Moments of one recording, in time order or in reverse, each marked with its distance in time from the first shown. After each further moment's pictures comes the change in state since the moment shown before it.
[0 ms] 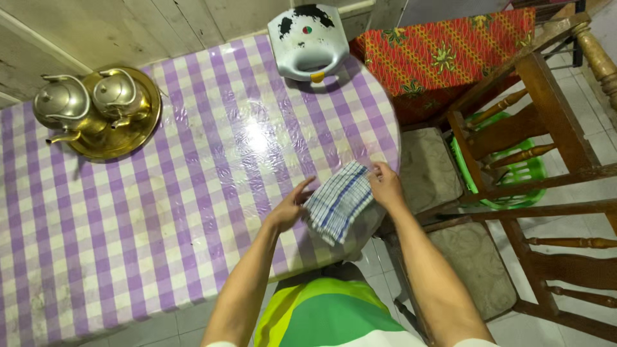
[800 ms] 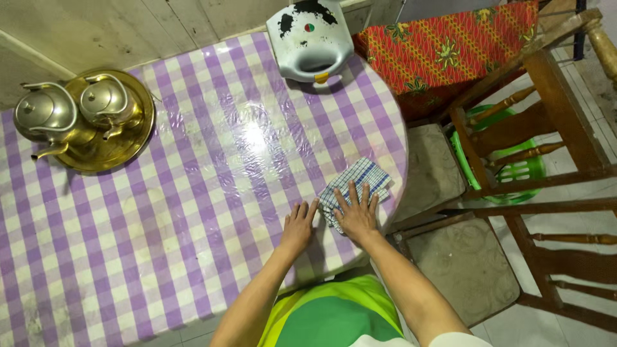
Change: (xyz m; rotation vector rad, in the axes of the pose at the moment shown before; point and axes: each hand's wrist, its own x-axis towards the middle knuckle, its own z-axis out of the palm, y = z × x) left_hand -0.008 -0.062 0.000 1.322 0.237 -0.005; right_hand -0.059 -0.069 0.082 -0.750 -0.461 -0.053
